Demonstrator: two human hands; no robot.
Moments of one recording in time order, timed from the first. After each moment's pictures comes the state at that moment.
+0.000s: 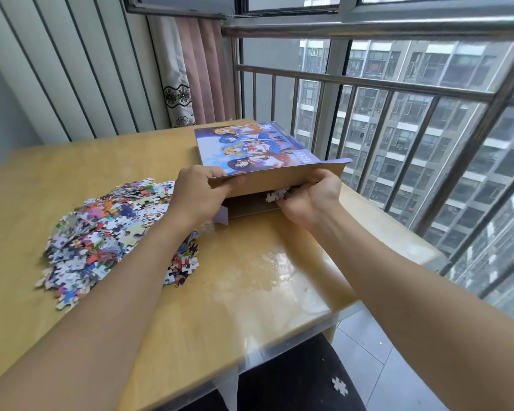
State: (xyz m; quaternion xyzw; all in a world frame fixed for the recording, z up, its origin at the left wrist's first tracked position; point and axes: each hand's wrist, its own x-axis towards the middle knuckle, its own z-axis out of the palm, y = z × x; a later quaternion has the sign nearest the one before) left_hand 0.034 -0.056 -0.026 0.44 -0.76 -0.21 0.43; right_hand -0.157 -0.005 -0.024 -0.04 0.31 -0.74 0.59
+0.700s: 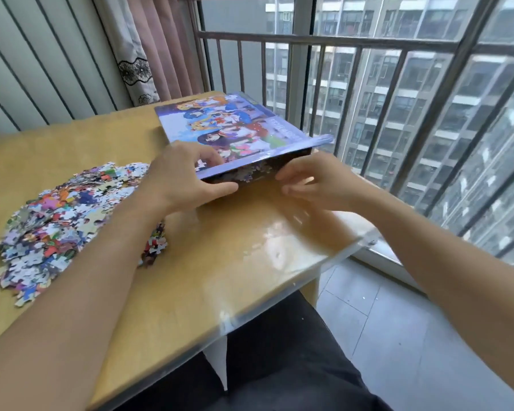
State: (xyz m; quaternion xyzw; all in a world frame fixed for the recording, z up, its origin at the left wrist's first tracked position) left_hand 0.023 -0.025 -0.010 0.39 -0.88 -0.11 0.27; right_hand -0.229 0.073 -0.034 -0.68 0.64 -0.31 0.15
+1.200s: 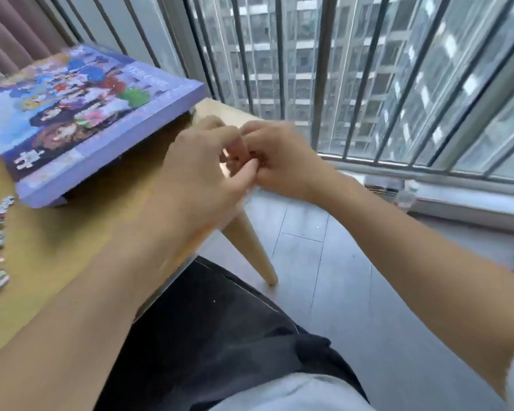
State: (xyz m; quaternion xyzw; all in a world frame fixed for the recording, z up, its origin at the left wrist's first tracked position) left_hand -0.147 0.091 -0.050 0.19 -0.93 -0.15 0.27; right_hand -0.297 0.159 -0.092 -0.67 0.62 -0.41 0.01
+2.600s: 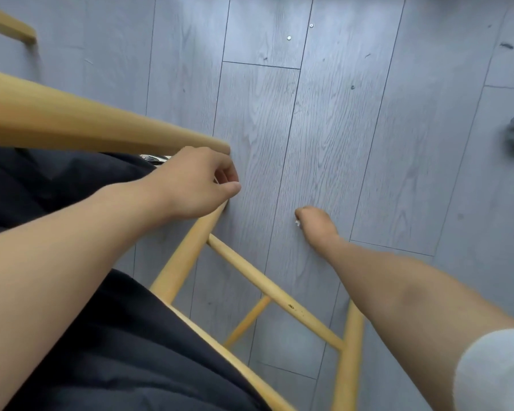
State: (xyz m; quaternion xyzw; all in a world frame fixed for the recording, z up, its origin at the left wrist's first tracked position) left_hand -0.248 0.127 -0.417 0.27 -0.85 -0.28 -0.34; right_hand -0.275 0.365 -0.703 -0.36 0.82 -0.03 0.44
